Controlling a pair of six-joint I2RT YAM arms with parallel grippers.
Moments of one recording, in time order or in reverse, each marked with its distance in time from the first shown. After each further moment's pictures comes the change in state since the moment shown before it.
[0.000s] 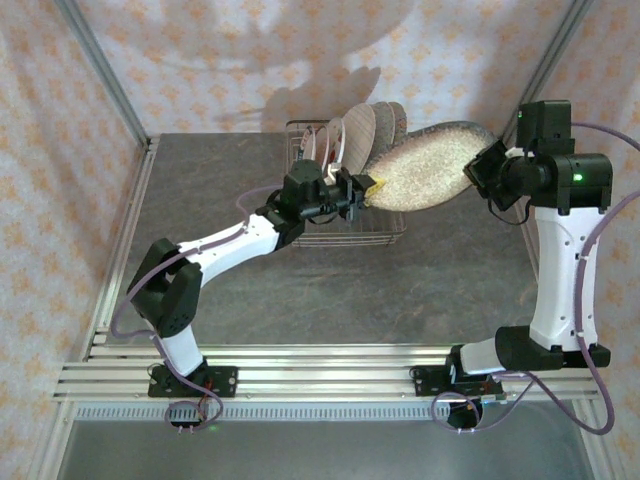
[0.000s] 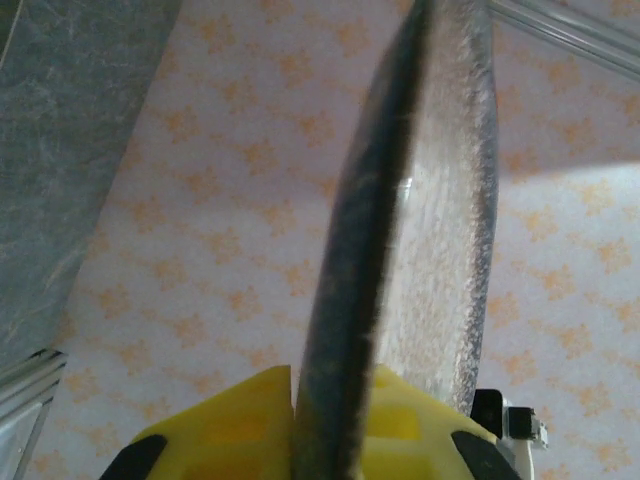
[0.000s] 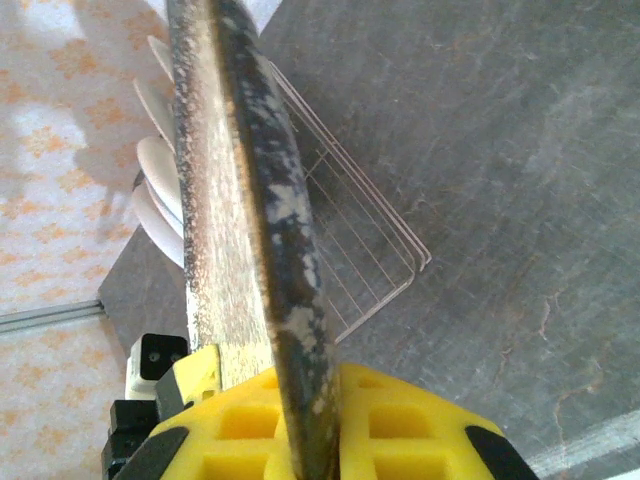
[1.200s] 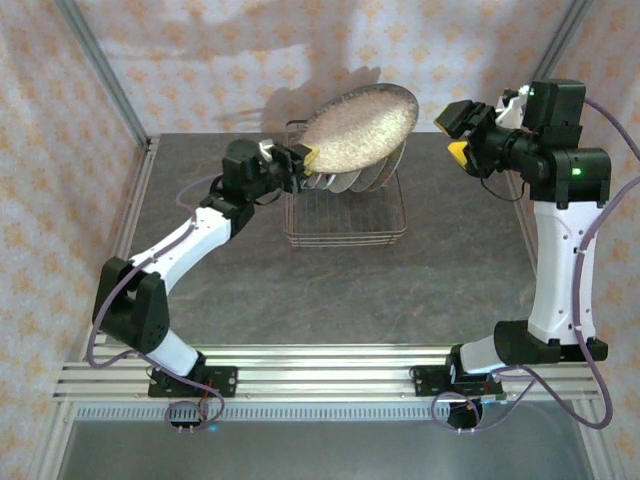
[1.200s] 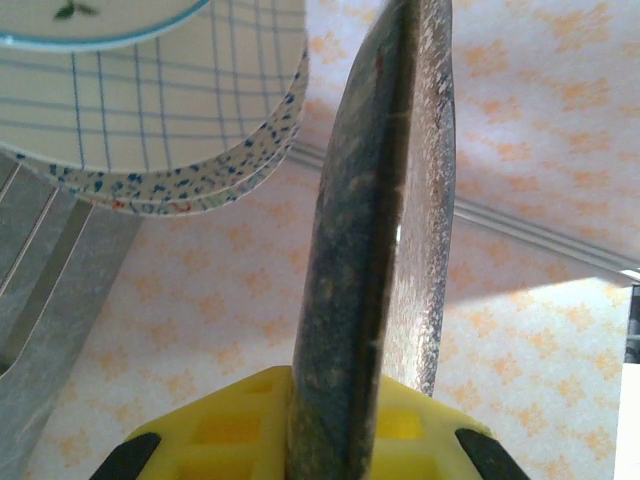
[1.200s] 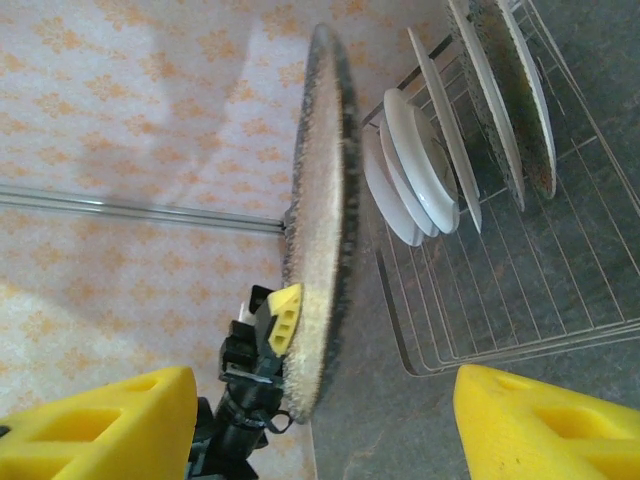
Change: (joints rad) left arm 0.300 -0.199 -0.089 -0.102 -0.033 0.064; right arm -0.009 0.034 0.036 0.293 -0.369 -0.022
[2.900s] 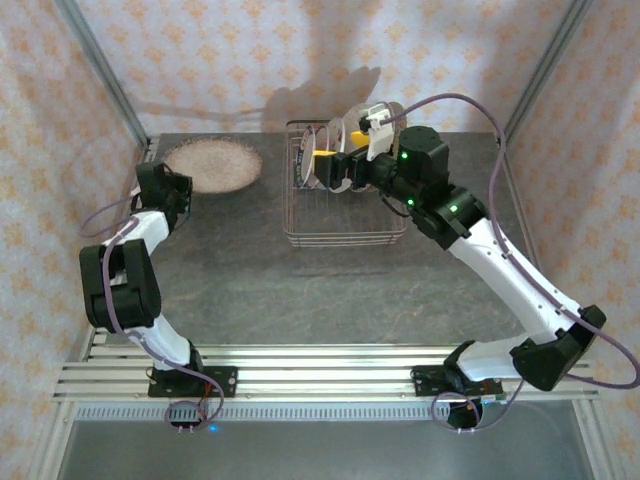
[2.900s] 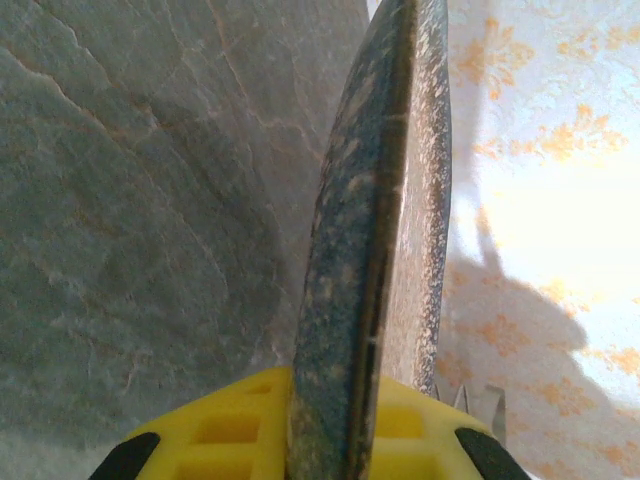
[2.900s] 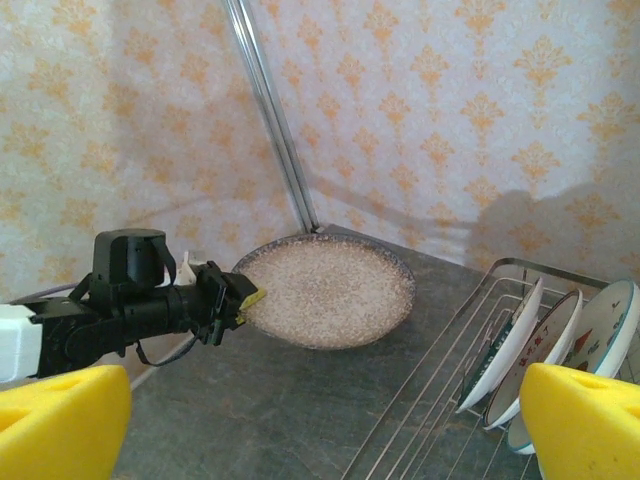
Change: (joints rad) left arm 0.625 0.141 -0.181 -0.136 -0.257 0.579; right arm 0.629 -0.104 -0.631 0.918 0.377 -0.665
